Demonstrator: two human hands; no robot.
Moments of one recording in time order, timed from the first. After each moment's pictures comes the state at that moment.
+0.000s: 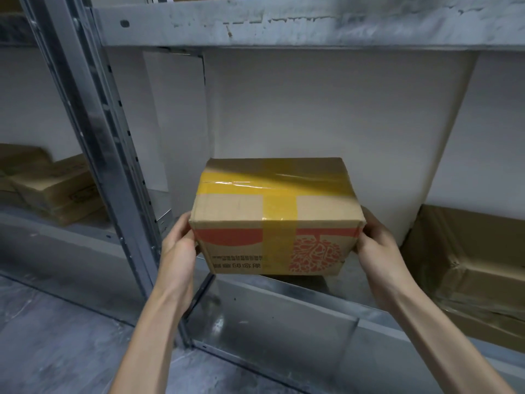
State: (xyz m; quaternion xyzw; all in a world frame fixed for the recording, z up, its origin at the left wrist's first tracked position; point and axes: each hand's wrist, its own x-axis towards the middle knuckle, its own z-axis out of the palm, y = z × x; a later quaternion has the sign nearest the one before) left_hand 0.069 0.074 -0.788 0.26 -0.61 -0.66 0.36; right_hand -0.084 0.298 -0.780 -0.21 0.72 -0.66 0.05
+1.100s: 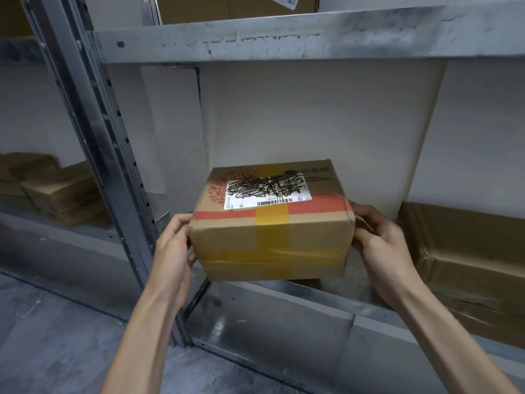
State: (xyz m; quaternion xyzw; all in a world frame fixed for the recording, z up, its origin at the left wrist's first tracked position) left_hand 0.083 0.103 -0.772 0.25 -0.59 -0.68 0.36; right_hand -0.089 0.332 -0.774 -0.24 0.63 -0.74 0.05
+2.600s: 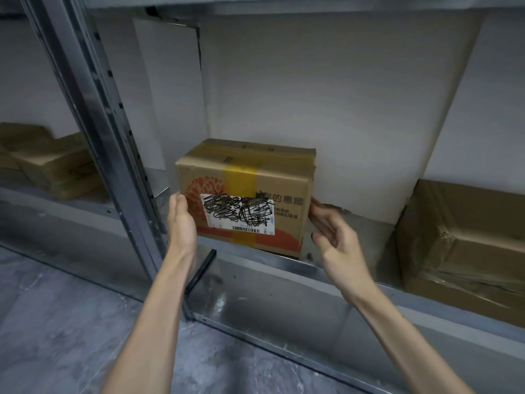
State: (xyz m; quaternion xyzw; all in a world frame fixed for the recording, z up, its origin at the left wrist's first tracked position) left_hand 0.039 0.061 -0.824 0.33 -0.61 -0.59 0.40; right_hand -0.063 0.287 -0.833 -0.31 0.66 -0.68 0.09
